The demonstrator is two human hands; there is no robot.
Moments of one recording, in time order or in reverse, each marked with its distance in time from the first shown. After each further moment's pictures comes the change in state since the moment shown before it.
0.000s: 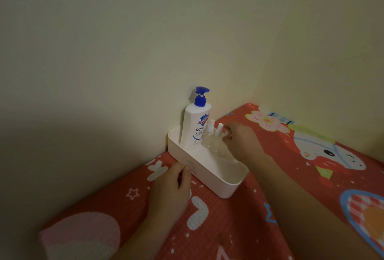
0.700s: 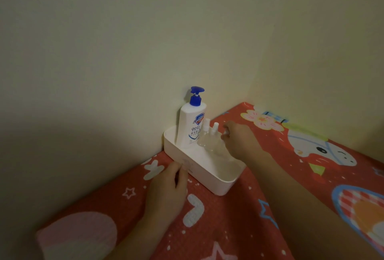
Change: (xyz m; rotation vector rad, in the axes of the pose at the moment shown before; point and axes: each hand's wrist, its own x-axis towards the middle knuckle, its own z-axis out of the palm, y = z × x) left_hand 0.000 -0.001 0.001 0.029 -0.021 0.039; right_hand -0.002 0.001 -0.010 -0.034 -0.081 0.083
